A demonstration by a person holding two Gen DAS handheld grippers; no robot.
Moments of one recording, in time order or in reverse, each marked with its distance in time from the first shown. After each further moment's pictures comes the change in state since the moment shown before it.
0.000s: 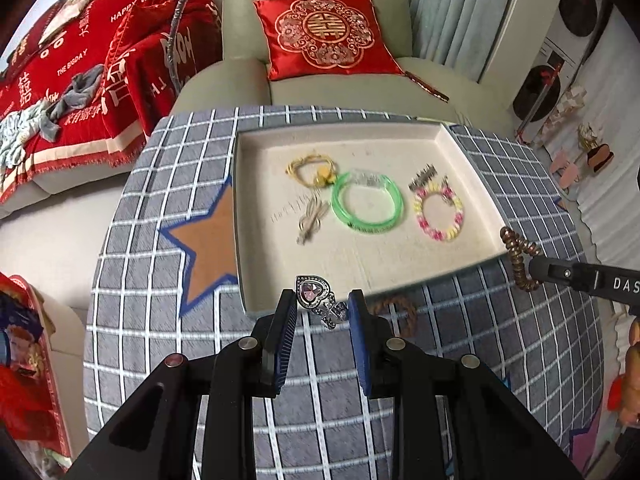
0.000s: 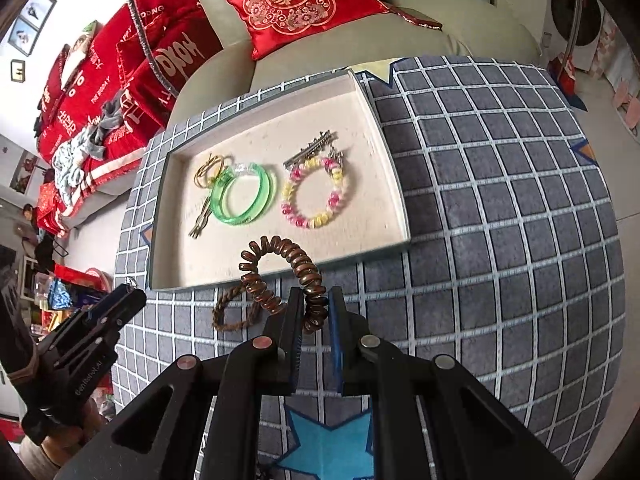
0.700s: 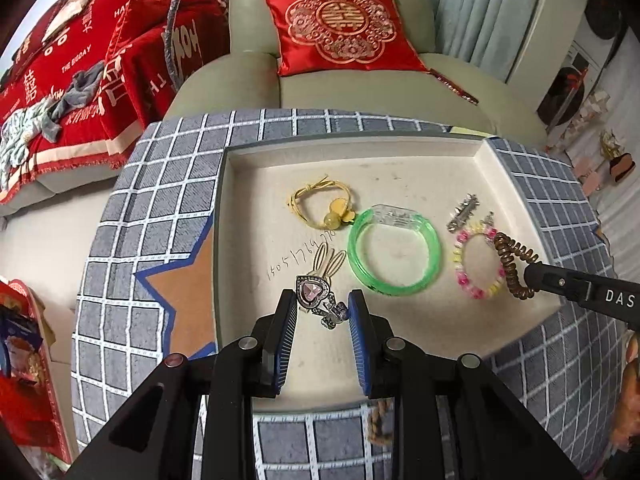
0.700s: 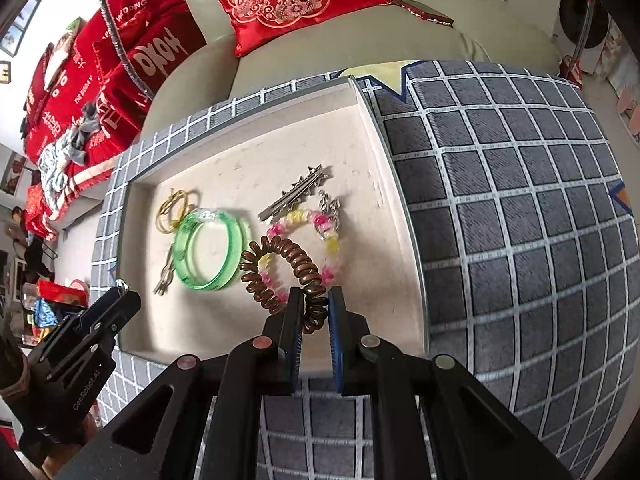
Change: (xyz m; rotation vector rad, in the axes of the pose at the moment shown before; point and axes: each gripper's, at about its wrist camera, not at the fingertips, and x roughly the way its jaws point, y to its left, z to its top) left arm 0.066 -0.001 0.046 -0.032 0.034 0.059; right arm 0.062 -0.002 0.060 0.009 0.027 -0.039
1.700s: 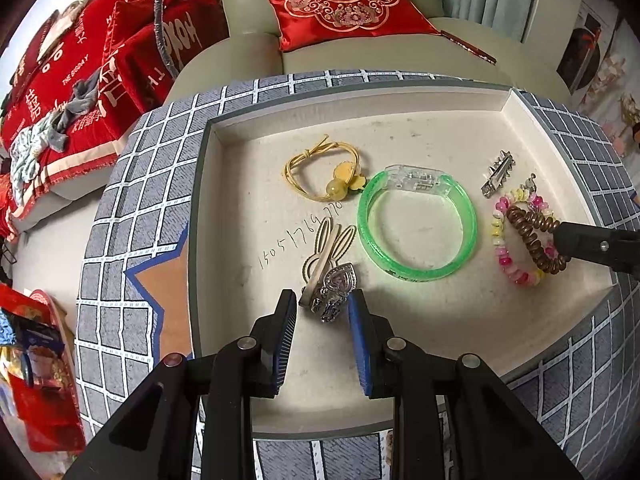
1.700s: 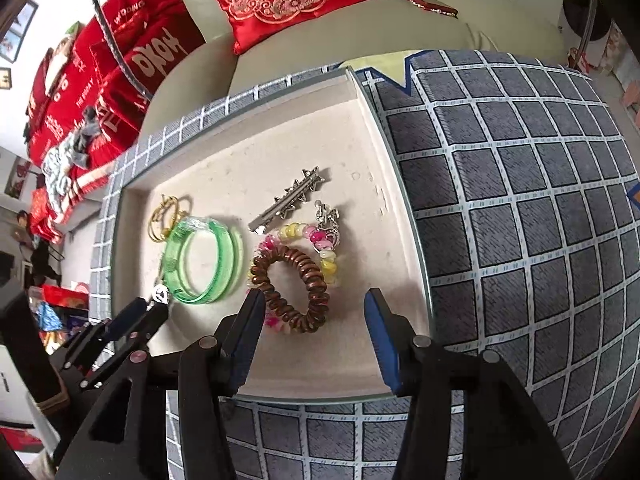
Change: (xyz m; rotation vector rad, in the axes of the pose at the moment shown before) left arm 0.032 -0.018 -0.006 0.074 0.068 0.111; right arm 0.011 -0.010 0.006 0.020 0.006 0.049
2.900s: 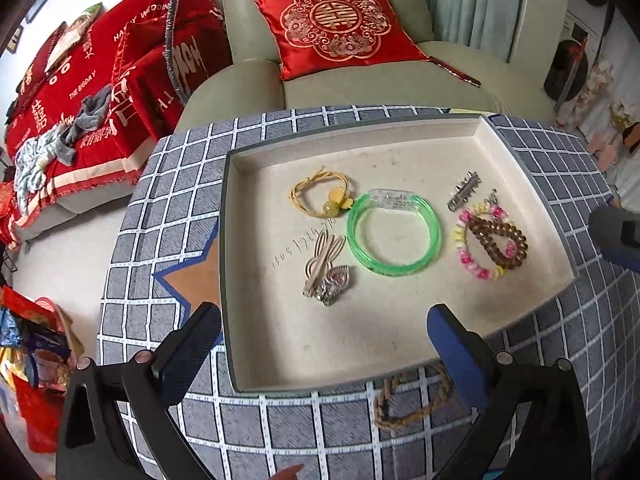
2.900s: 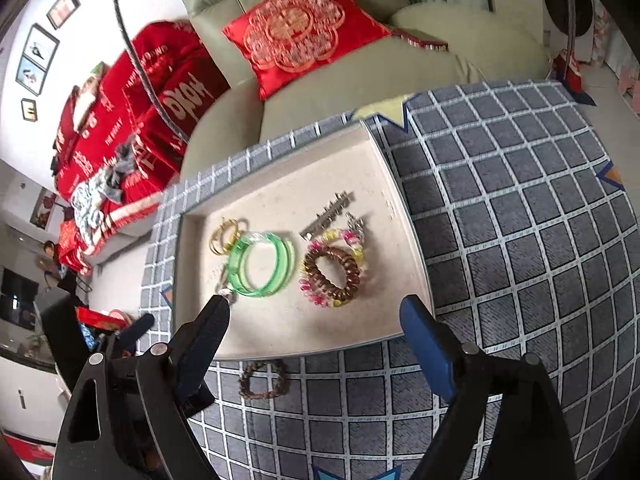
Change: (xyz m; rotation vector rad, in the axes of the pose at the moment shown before) left arm -0.045 0.004 -0.010 0.014 -0.081 -0.008; right arm -0.068 0.011 -0.030 0.040 -0.168 0.100
